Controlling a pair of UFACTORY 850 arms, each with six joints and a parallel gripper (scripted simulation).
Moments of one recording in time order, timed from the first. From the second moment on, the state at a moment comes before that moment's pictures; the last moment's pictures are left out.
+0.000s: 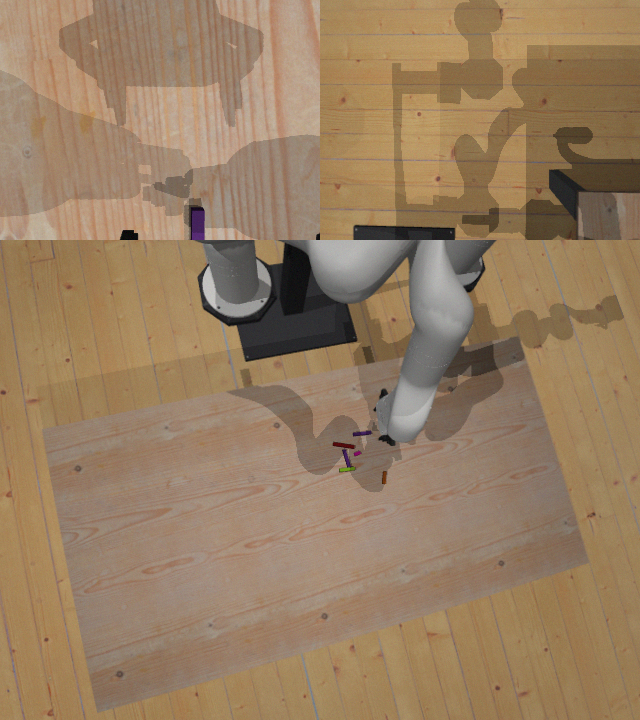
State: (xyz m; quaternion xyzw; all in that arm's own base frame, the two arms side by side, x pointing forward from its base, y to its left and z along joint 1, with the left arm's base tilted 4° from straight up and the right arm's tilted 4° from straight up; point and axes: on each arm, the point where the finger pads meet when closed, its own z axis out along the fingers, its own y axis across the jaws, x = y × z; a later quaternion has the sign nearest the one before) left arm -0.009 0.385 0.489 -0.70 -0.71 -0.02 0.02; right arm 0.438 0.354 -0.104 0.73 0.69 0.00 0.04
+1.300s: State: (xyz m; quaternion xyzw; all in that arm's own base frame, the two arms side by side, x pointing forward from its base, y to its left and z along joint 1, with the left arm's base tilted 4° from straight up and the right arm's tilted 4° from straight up) left arm -0.009 0.385 0.489 -0.70 -0.71 -0.02 0.02; right arm 0.460 0.333 -0.111 0.49 0.87 -0.01 0.05
